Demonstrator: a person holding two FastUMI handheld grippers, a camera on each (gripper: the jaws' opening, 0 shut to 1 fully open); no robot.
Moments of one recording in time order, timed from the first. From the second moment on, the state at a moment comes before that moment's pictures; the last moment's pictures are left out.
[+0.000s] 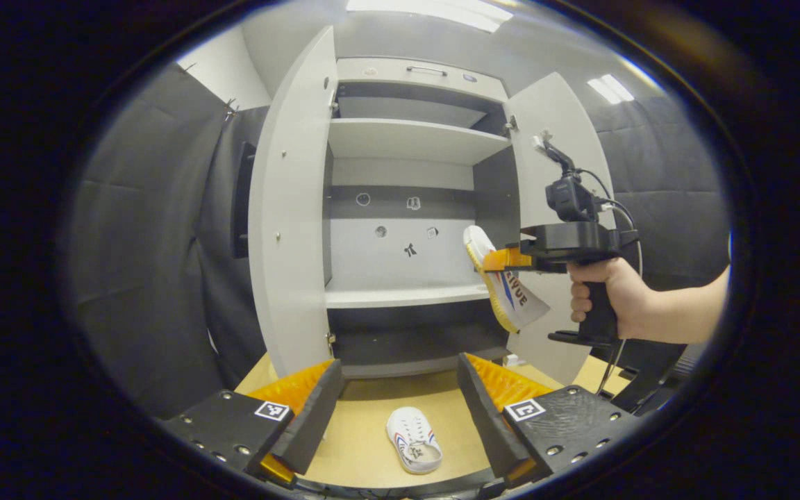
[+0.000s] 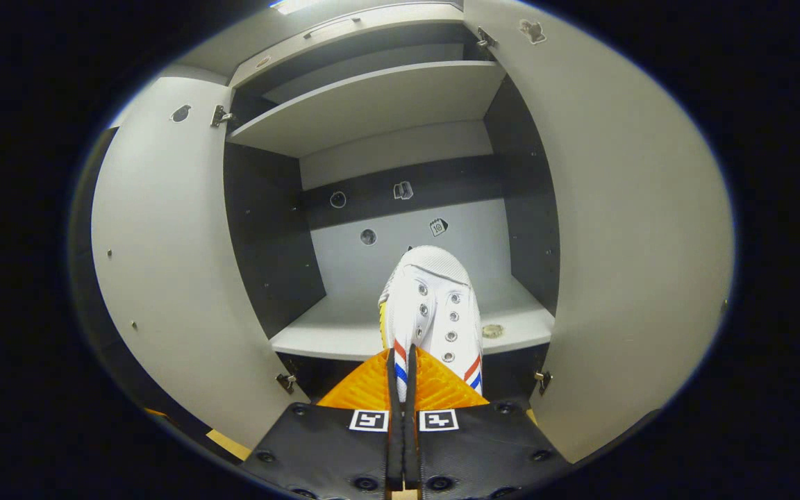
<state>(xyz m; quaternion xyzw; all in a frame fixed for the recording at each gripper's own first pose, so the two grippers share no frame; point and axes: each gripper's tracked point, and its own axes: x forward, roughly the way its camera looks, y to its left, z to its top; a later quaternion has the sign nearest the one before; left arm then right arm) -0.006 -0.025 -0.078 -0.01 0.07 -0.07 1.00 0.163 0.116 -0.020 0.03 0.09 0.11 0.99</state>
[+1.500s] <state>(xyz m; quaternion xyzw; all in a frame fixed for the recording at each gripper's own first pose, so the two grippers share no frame) 0.033 -0.010 -0.057 -0.02 0.08 0.10 0.99 0.384 0.111 -0.024 0.06 0.13 0.10 0.99</state>
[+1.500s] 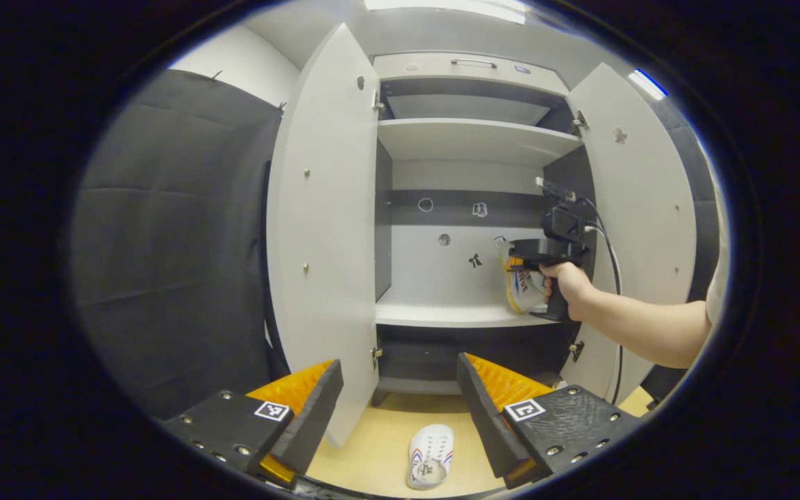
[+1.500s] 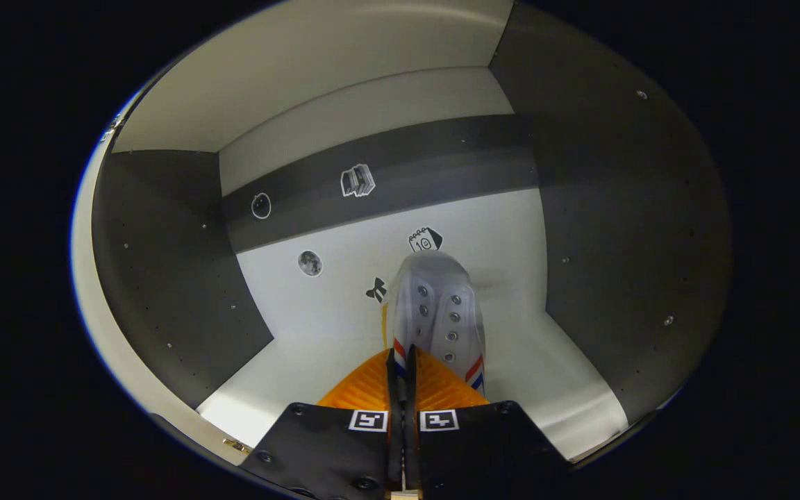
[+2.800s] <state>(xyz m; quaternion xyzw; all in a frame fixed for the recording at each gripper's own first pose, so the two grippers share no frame) -0.019 0.021 -0.117 0.00 0.16 0.06 0.99 0.257 0.139 0.011 0.01 0.05 0.09 0.99</state>
